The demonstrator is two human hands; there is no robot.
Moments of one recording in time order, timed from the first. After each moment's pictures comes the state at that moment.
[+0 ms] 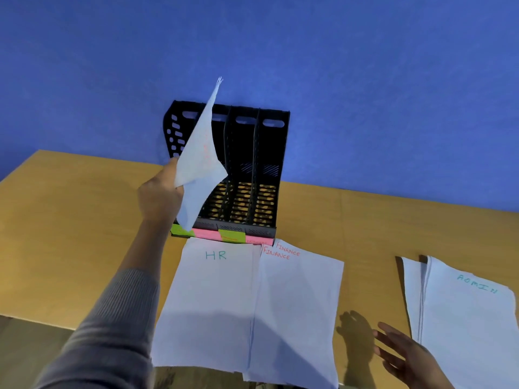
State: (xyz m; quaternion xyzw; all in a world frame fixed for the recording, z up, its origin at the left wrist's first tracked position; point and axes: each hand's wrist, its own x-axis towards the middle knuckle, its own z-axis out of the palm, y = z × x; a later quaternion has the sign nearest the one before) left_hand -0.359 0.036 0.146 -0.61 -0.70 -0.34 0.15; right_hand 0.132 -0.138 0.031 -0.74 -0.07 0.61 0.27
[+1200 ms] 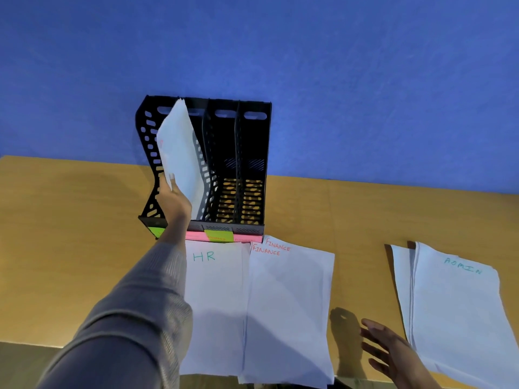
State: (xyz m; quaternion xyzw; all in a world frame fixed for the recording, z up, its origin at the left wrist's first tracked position) left_hand -0.329 0.104 0.048 -0.38 -0.72 -0.56 -0.13; right_hand 0.120 -0.142 0.016 -0.73 -0.07 0.63 0.26
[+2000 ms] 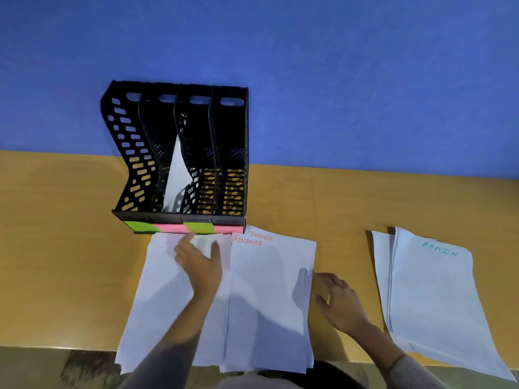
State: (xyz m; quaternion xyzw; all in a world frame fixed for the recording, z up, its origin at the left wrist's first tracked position) left_hand -0.205 -0.034 0.002 -0.39 -0.78 -0.45 -0.19; right_hand 0.091 -0.095 -0.007 -0.68 -0.67 0.29 -0.01
